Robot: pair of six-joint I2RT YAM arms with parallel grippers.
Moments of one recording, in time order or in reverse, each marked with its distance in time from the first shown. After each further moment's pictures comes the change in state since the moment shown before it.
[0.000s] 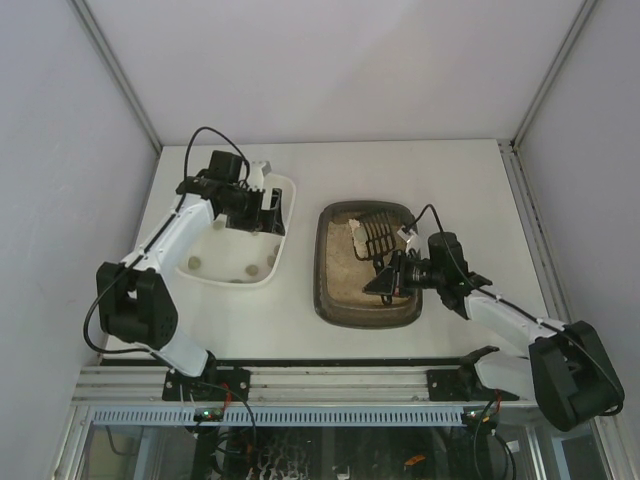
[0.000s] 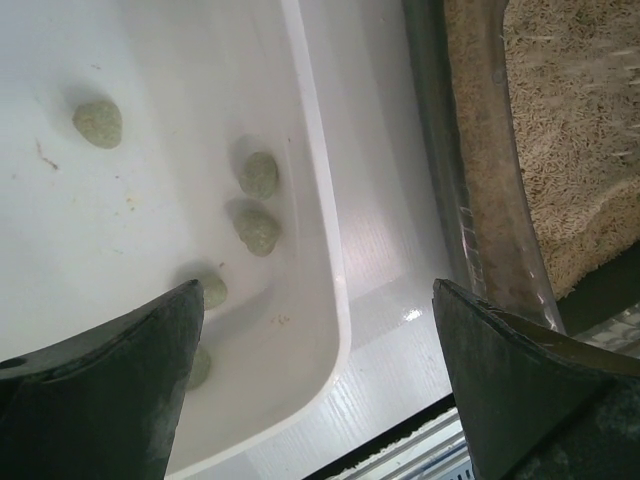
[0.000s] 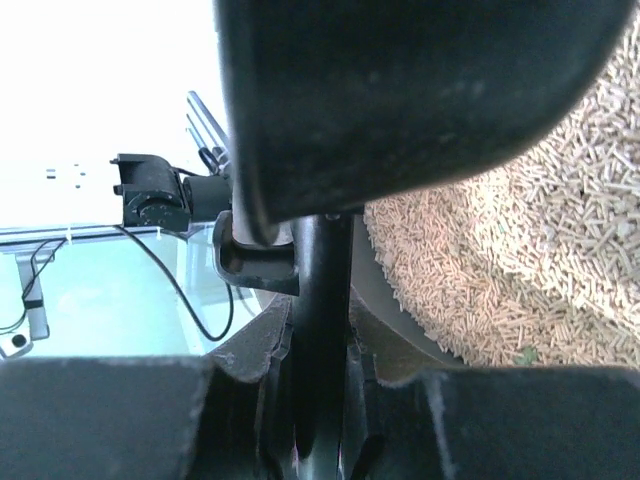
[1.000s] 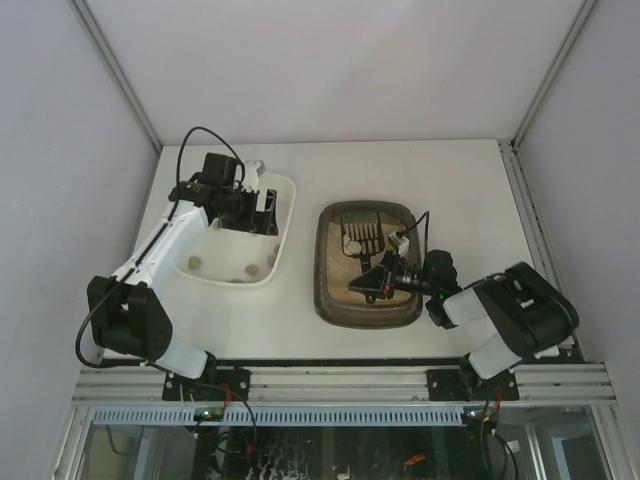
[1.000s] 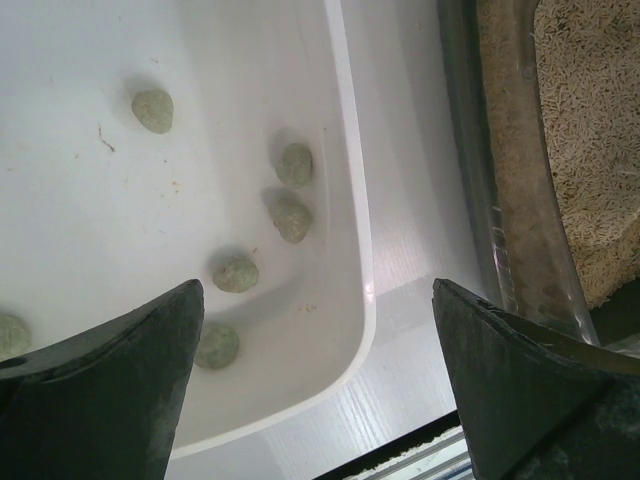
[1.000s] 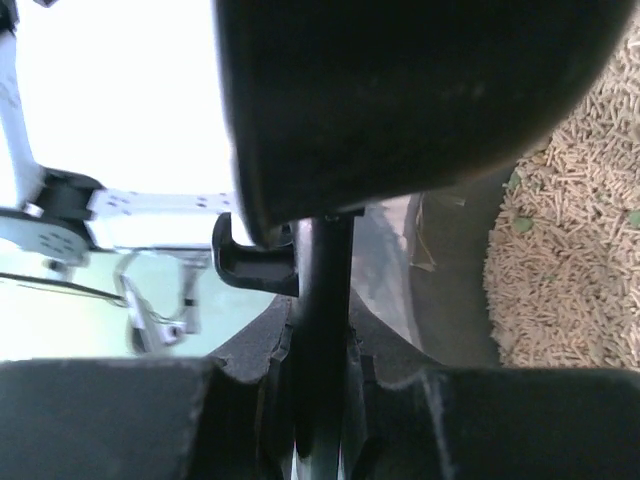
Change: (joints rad) left arm 0.000 -0.087 -0.036 0.002 -0.101 0.021; right arm 0.081 0.309 -0.217 1.043 -0.022 0.528
